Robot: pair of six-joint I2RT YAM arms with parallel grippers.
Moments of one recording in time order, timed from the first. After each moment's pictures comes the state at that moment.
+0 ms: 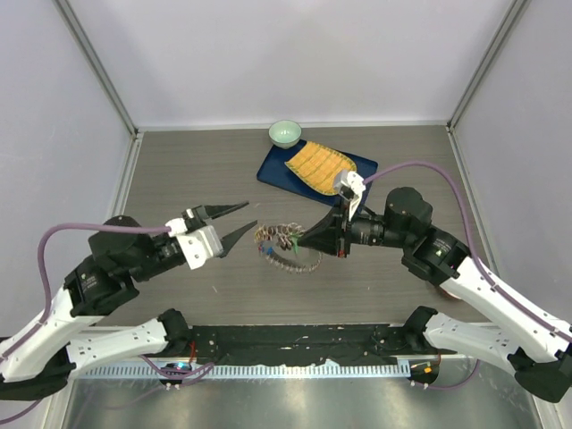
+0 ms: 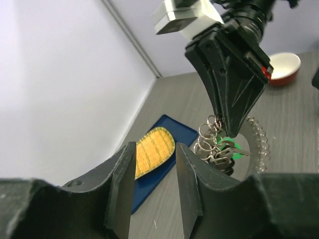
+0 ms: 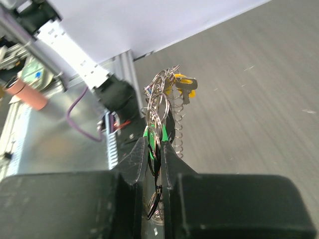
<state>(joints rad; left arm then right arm) -1.05 0.71 1.16 -0.36 0.07 0.49 0.79 0.89 0.98 -0.18 -0.52 0.24</state>
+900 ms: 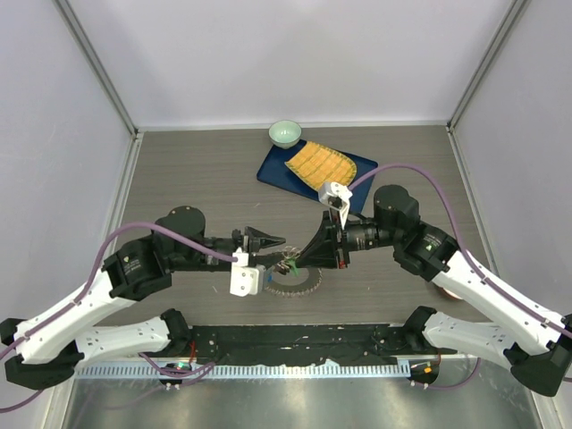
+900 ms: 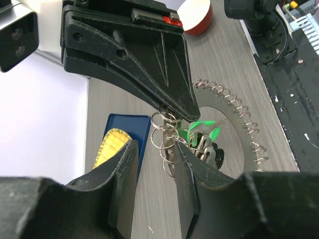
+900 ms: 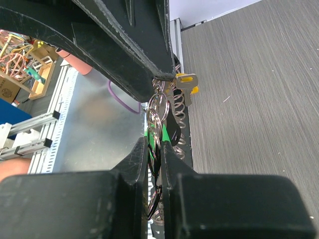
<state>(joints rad) -1.05 0.85 1.16 -0.58 0.42 0.81 0.79 0.95 0.98 -0.24 -0.81 0.25</state>
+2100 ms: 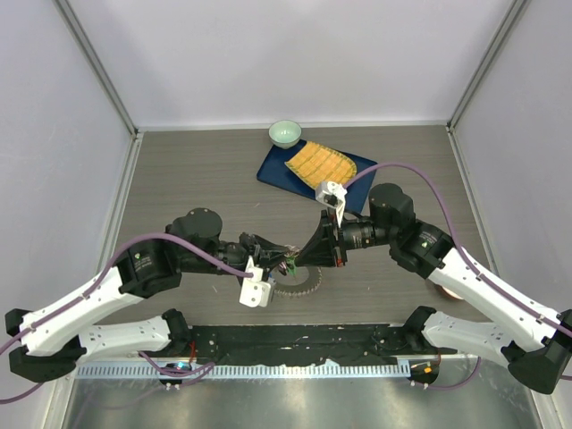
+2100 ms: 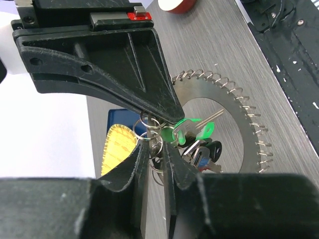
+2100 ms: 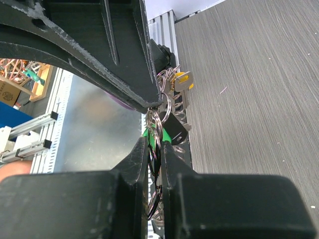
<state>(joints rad) -1.09 0.90 1.17 -0.66 0.37 0.97 0.79 0.98 0.98 -0.26 -0.80 0.25</state>
